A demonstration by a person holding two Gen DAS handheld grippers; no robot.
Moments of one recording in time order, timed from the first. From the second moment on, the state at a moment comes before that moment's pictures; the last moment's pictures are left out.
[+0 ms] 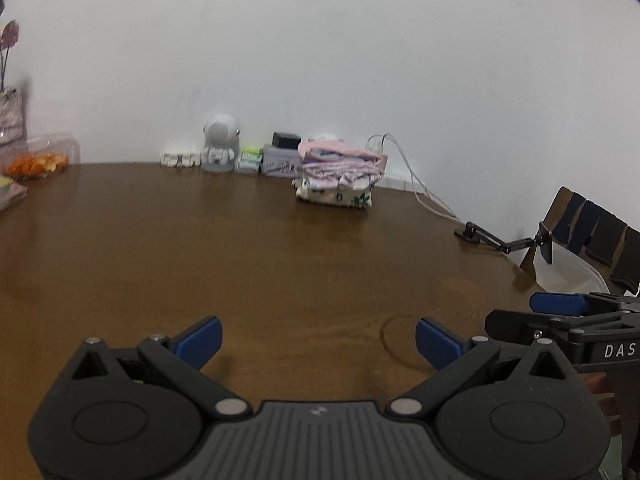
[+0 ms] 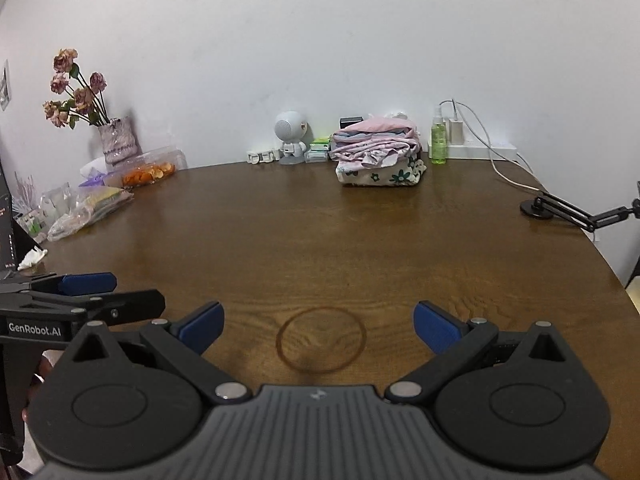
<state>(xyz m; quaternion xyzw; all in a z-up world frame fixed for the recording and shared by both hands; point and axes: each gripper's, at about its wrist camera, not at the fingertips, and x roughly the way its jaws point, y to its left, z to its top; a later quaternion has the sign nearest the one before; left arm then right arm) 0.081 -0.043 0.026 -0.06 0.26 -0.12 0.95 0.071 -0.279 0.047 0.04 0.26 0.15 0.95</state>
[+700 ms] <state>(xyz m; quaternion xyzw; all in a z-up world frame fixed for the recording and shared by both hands) 0.032 -0.040 0.017 -0.06 0.27 -0.10 0.95 0.028 -0.269 0.032 0.03 0.27 0.12 0.95</state>
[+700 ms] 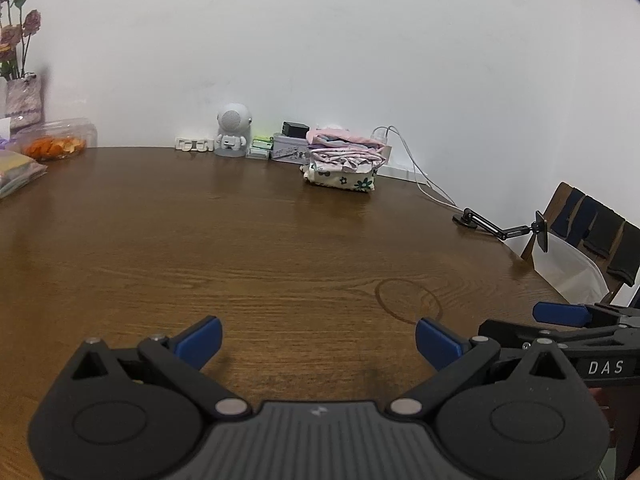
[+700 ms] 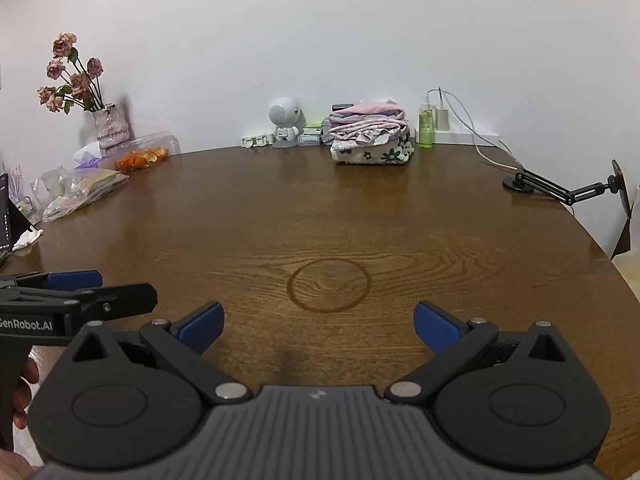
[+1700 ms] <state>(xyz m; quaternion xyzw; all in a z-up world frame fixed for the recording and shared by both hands) 0.022 -0.037 0.018 -0.06 0.27 -0.10 0.96 0.018 -0.269 0.024 0.03 0.28 0.13 0.95</state>
